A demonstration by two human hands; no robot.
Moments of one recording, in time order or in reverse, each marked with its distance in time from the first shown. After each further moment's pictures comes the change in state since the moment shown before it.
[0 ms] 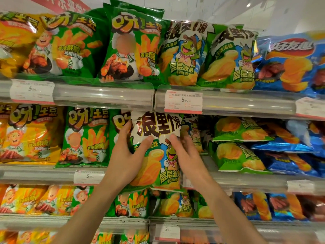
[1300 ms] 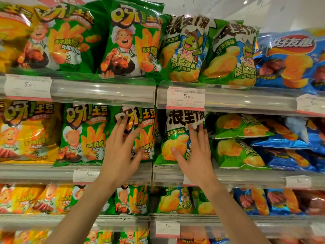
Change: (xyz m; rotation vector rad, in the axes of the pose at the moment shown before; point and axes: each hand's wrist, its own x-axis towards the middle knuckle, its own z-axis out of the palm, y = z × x) left_hand 0.016 -0.046 -0.013 0.616 -0.036 0.470; right_hand 0.011 0.034 -0.023 -0.816 0.222 -0.363
